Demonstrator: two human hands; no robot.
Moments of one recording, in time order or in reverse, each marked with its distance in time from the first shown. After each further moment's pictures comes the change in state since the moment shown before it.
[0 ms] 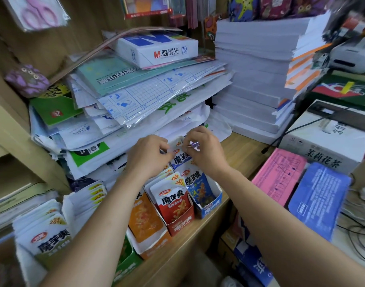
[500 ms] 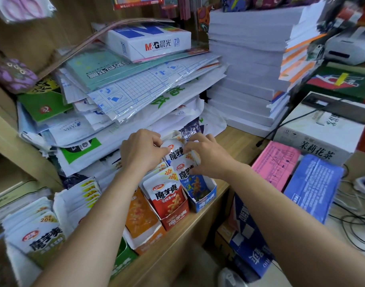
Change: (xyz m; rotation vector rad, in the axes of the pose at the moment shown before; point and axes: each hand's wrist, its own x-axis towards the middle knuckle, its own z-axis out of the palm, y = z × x) left_hand 0.003 0.005 0.007 0.013 0.074 -0.087; right_hand -0.017 0.013 -0.028 -0.416 -0.452 0.008
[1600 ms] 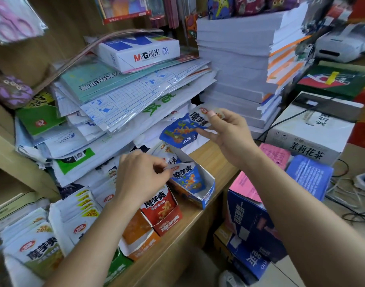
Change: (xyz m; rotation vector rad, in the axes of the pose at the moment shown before) left_hand -0.052 0.020 -0.002 0.095 0.052 0.210; right_hand -0.011 0.011 -0.065 1.525 0.448 0.170
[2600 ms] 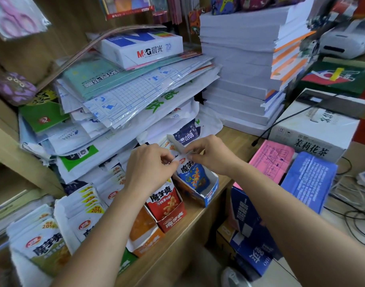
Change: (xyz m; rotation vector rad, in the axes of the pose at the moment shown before) left_hand 0.008 0.007 0.001 -0.070 -0.038 -0.061; right_hand -0.010 0.042 0.003 -1.053 -0.370 -0.116
